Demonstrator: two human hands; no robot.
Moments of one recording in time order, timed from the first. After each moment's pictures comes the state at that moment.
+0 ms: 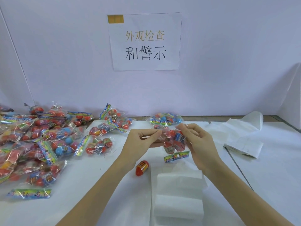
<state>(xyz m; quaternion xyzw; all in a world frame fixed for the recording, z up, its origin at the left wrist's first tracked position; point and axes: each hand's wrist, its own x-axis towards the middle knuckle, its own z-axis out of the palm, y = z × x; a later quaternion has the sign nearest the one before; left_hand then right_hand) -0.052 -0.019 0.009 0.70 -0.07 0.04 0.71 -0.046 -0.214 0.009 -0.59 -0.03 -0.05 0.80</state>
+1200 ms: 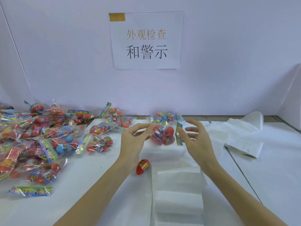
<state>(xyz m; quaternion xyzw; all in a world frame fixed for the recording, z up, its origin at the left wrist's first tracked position) -0.047 -0.015 0.000 0.62 0.00 0.12 0.77 -0.038 -0.214 -0.005 -0.77 -0.02 -0.15 0.62</state>
